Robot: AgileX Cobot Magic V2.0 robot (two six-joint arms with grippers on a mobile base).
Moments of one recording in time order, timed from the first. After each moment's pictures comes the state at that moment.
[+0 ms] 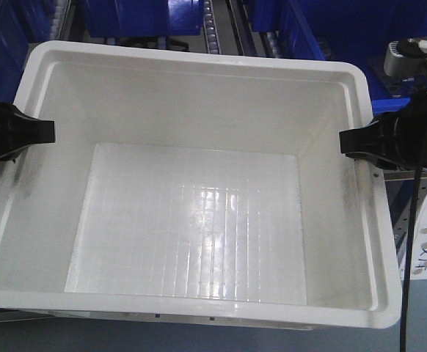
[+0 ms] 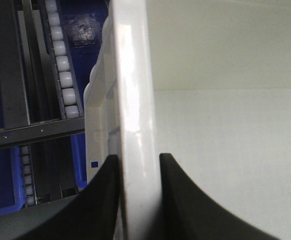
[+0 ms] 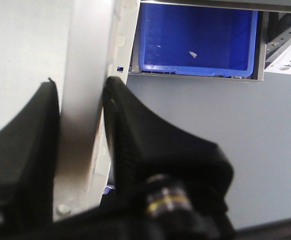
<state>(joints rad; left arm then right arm) -0.23 1.12 -1.02 -0.09 0.66 -0.15 0.23 1.18 -1.09 0.22 0.80 -0.05</state>
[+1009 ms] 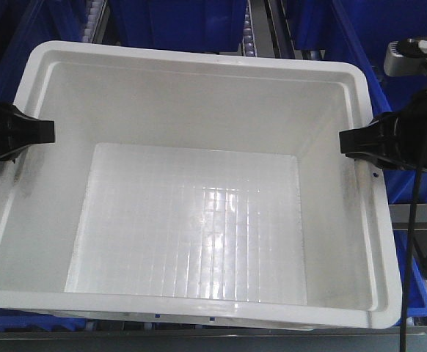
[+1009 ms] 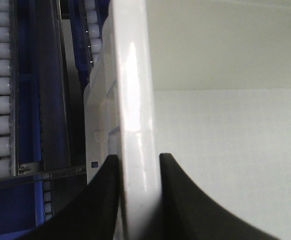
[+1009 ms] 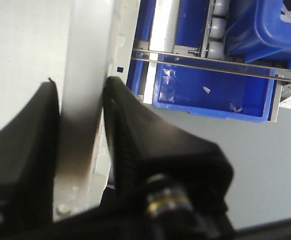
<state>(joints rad) -0.23 1.12 -1.02 -0.09 0.66 -0.15 0.23 1.18 -1.09 0.22 0.80 -0.05</state>
